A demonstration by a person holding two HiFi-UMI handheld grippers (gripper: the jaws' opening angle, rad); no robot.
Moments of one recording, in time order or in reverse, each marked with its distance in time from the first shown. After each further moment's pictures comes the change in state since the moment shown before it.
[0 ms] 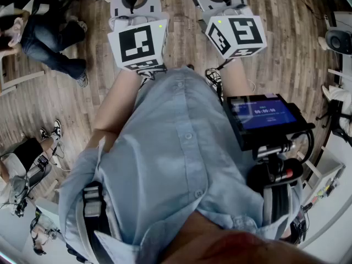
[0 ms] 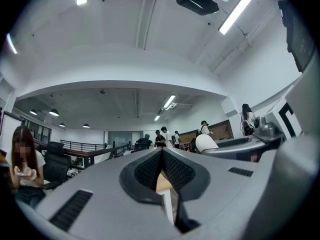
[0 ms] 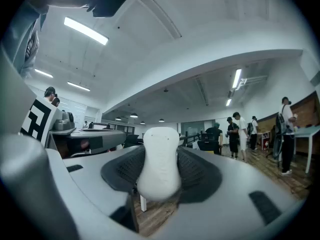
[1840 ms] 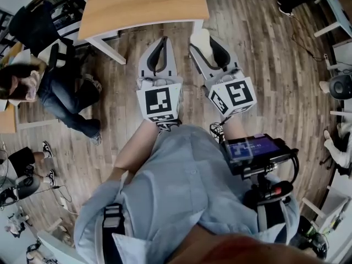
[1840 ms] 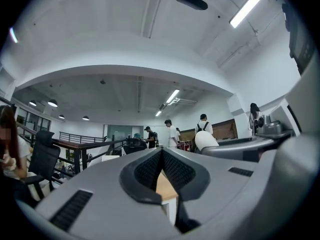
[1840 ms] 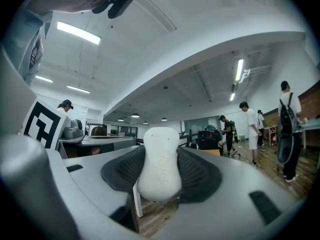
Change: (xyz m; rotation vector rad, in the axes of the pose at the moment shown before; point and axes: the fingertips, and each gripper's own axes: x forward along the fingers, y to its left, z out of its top) left arm 0.193 0.071 -0.091 -0.070 0.064 0.013; right arm 0.183 -0.090 -0.045 0.029 0.036 0.076
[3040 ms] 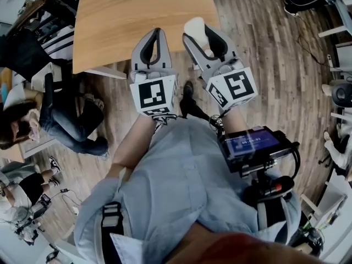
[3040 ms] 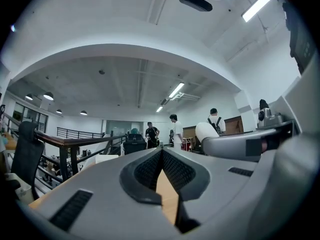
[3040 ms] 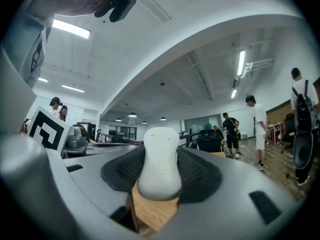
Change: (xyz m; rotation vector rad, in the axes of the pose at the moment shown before) left arm 0.020 0.024 0.006 0.004 -0.034 0.034; right arm 0.030 0.000 0.029 -0.033 -0.069 0.057
